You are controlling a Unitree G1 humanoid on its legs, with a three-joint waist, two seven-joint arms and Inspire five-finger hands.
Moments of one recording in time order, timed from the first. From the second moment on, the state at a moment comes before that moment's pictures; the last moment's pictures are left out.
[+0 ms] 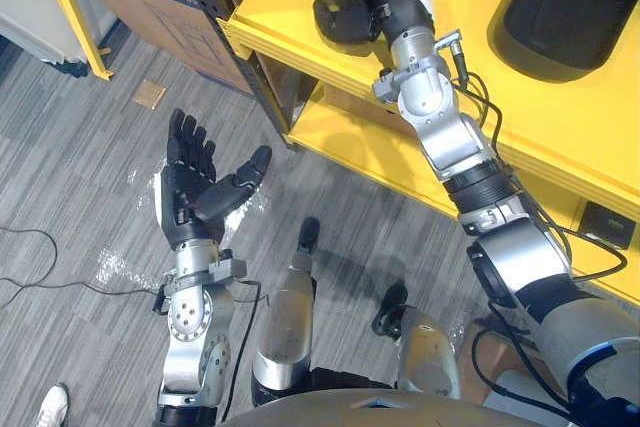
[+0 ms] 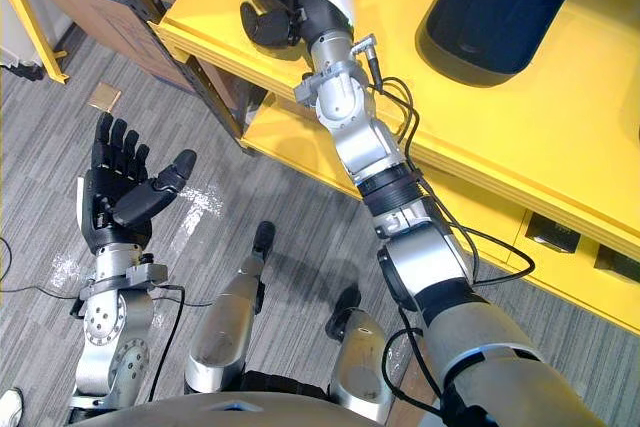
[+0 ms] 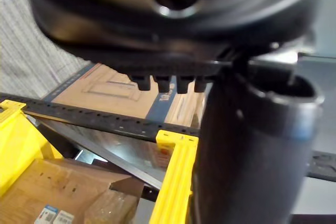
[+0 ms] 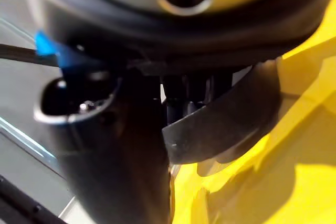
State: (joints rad) left arm 0.22 0.08 -0.03 -0.30 -0.35 -0.28 0.23; right arm -1.04 -0.27 0.31 0.42 -0.27 0.05 -0.22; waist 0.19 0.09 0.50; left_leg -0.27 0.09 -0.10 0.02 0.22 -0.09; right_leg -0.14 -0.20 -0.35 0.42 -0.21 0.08
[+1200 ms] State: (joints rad) left arm 0.24 0.09 -0.14 -0.27 -0.27 -0.28 0.07; right arm -0.90 -0.31 0.36 -0.09 -0.29 -0.19 -0.20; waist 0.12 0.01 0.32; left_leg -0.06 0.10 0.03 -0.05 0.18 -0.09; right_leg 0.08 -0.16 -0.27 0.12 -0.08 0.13
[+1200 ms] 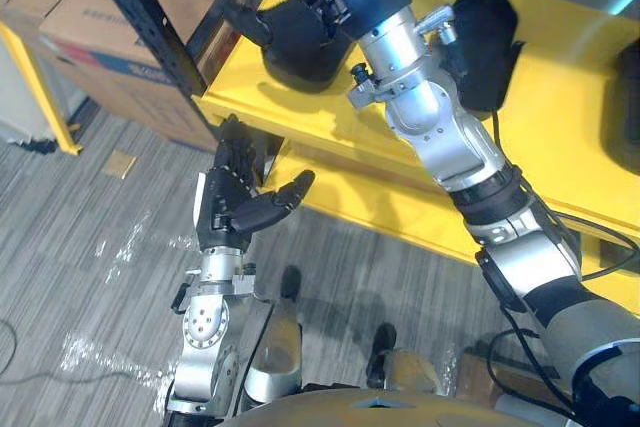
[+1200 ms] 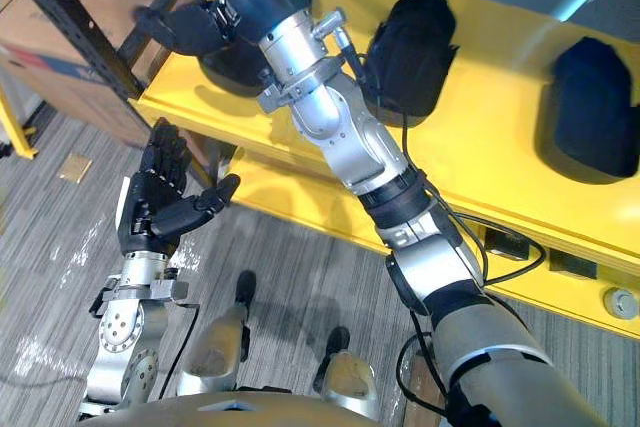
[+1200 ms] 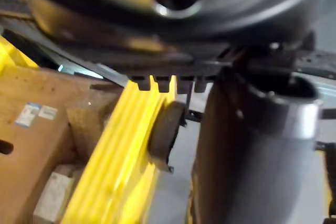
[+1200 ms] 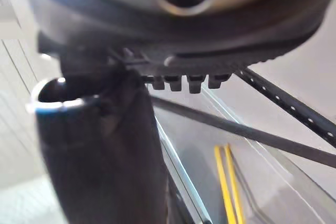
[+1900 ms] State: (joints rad) left arm 0.38 0.04 0.20 -0.40 -0.26 -0.28 0.13; right arm 0.42 -0.11 -0.40 -0.51 0.06 -0.39 -0.08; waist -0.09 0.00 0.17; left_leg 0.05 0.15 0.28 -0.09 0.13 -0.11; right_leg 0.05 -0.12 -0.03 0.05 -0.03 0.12
